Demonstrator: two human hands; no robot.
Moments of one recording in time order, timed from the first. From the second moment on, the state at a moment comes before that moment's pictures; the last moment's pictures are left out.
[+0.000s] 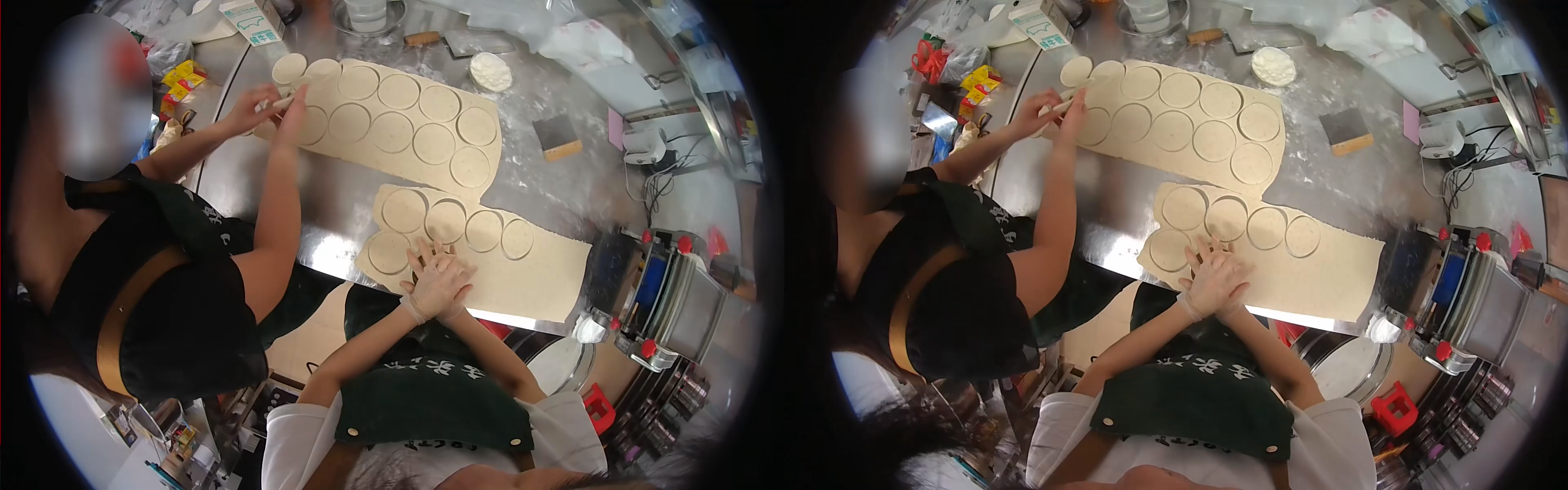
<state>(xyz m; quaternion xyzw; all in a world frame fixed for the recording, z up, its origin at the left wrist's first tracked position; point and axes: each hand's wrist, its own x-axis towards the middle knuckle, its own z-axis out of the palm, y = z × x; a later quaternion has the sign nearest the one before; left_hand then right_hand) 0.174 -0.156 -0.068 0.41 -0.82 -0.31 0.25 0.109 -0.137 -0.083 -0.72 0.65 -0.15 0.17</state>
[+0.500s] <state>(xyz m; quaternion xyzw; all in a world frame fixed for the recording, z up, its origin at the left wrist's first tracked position) 0.176 -0.168 -0.088 0.44 -0.80 -0.26 0.31 0.112 -0.135 -0.117 -0.66 0.67 -0.28 0.20</state>
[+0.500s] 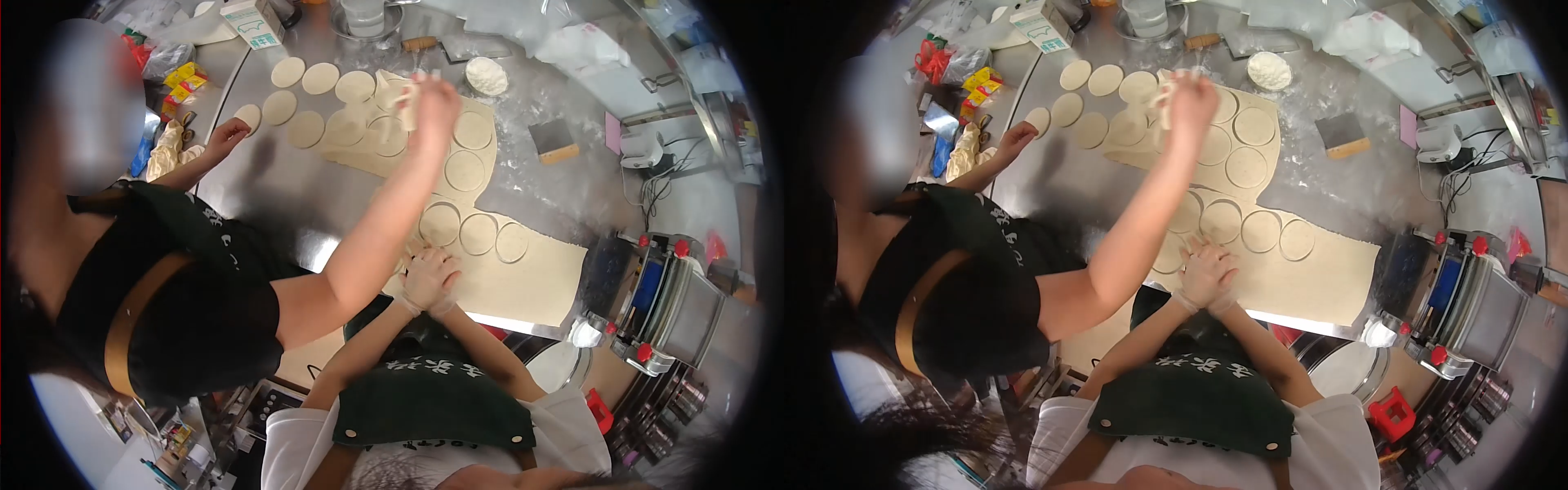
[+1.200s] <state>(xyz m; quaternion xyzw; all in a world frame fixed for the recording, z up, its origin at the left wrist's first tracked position) 0.213 -0.131 -0.126 0.63 -0.69 -0.26 0.24 0.047 -0.126 -0.119 -0.66 0.63 -0.33 0.24</state>
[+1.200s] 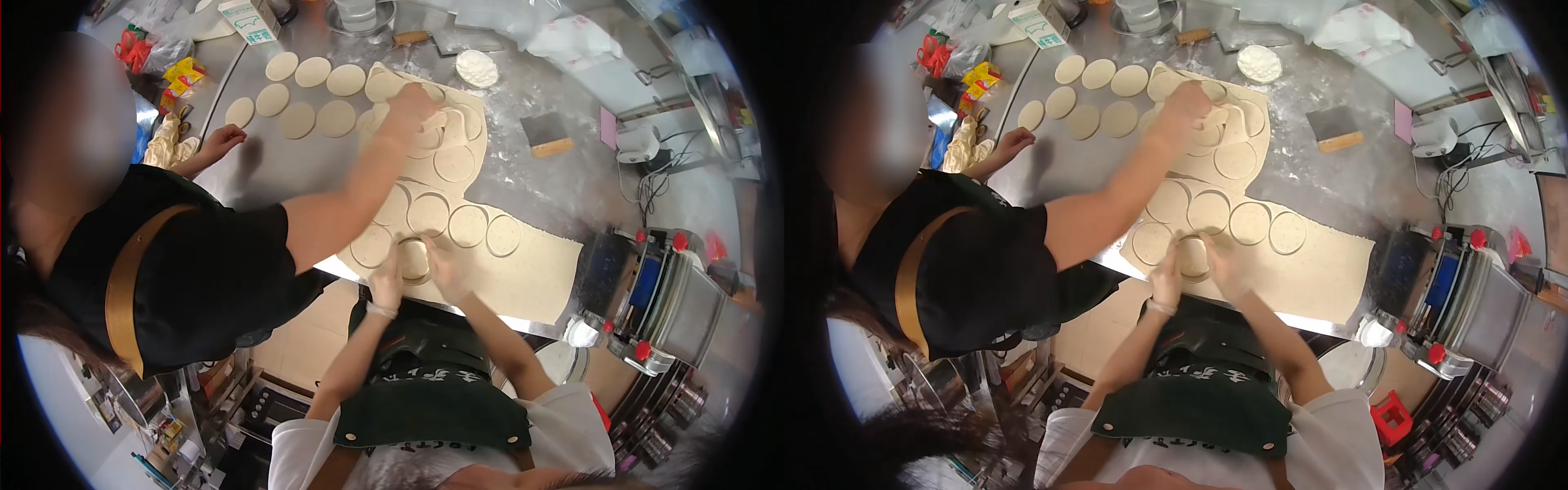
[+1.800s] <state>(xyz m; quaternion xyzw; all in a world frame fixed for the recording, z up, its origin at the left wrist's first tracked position) 0.215 -0.134 -0.098 0.63 -0.50 -0.49 0.35 -0.006 -0.056 -0.109 -0.58 0.78 -0.24 0.08</state>
